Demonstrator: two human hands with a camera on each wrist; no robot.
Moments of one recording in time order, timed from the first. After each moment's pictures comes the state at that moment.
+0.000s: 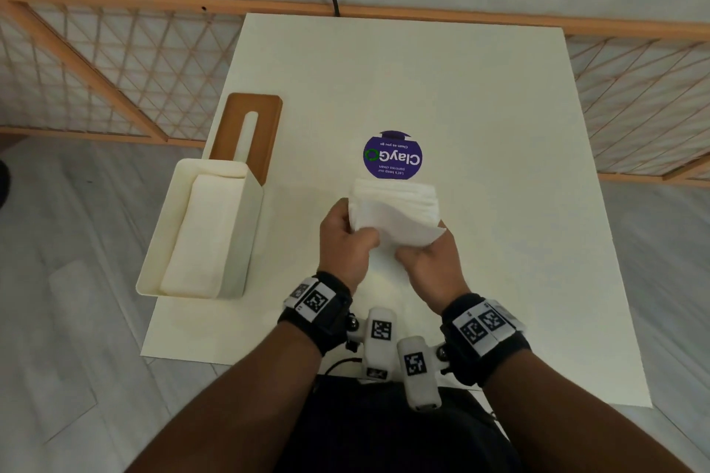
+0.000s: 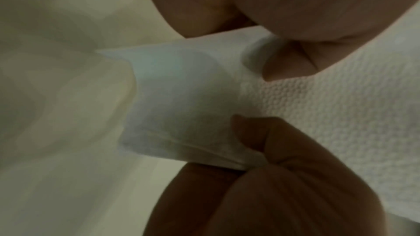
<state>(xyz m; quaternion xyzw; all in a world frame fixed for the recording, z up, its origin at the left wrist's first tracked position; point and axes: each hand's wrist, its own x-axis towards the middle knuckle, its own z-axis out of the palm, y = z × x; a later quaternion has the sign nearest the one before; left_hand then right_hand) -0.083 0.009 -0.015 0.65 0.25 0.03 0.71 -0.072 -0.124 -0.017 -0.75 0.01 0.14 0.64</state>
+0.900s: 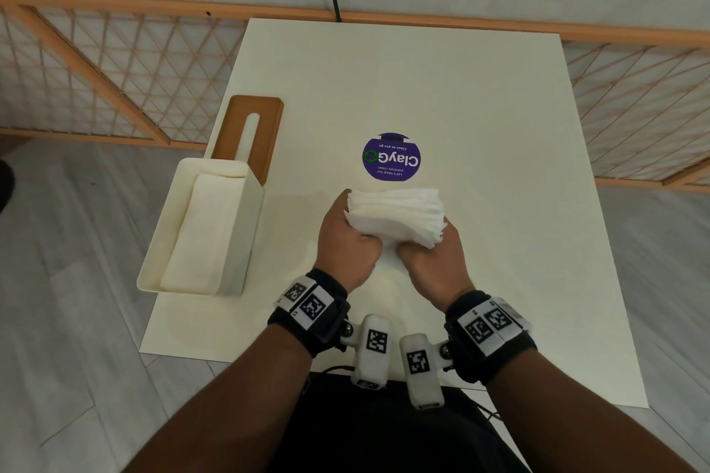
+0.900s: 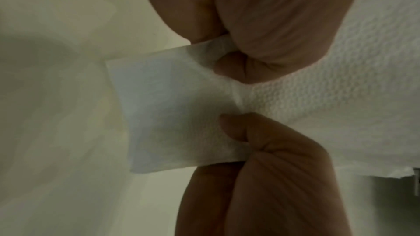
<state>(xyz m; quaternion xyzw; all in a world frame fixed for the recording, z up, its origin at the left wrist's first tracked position) -0.083 0.010 -0.004 0.78 0.11 0.08 0.61 -0.069 -0.133 -0.018 -0.79 -0.08 0.08 0.61</state>
